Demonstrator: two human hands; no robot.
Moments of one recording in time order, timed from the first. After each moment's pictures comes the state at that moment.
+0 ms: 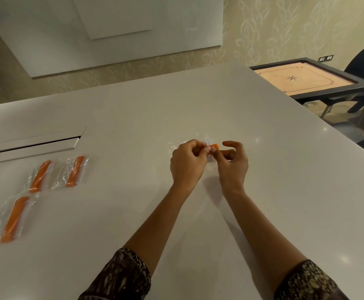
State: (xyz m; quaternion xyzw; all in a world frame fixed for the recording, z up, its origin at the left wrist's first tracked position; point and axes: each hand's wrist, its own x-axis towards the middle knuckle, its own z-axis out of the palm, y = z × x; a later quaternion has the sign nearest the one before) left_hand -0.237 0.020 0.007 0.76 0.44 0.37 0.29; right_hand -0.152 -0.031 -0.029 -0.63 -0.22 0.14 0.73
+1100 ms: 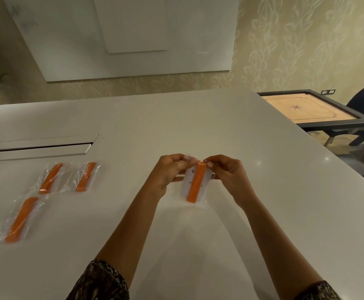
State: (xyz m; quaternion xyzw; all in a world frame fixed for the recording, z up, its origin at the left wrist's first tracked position) left_hand -0.304 0.076 0.033 0.65 0.39 0.28 0.59; right_hand -0.148 -0.019 0.006 -0.59 -0.46 0.27 0.61
